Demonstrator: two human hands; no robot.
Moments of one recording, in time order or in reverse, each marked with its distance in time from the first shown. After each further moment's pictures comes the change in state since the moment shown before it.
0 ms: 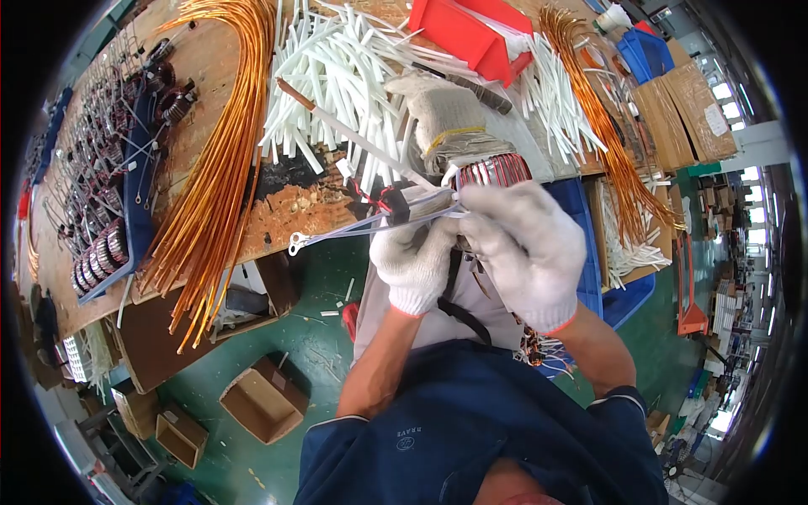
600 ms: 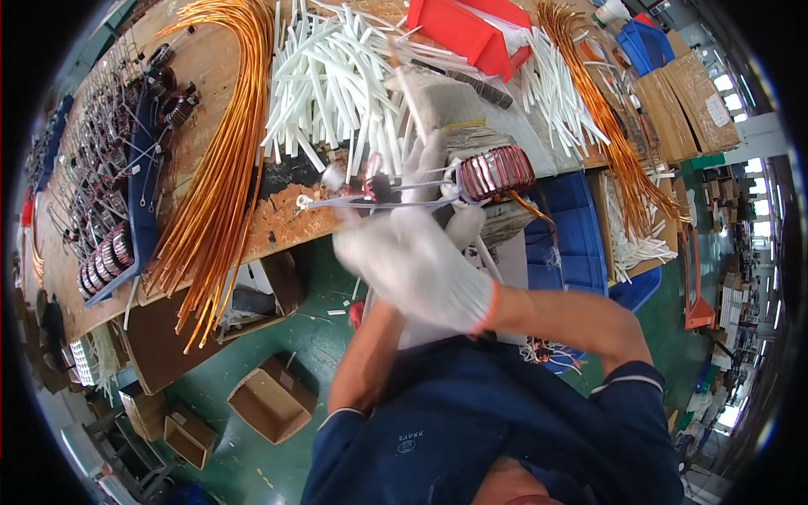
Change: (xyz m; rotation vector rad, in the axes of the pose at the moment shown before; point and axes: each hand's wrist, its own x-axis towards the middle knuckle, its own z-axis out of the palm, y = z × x) left_hand 0.031 -0.017 0.012 -0.056 -0.221 0.073; right_hand 0.019 -0.031 0.085 0.382 -0.418 0.398
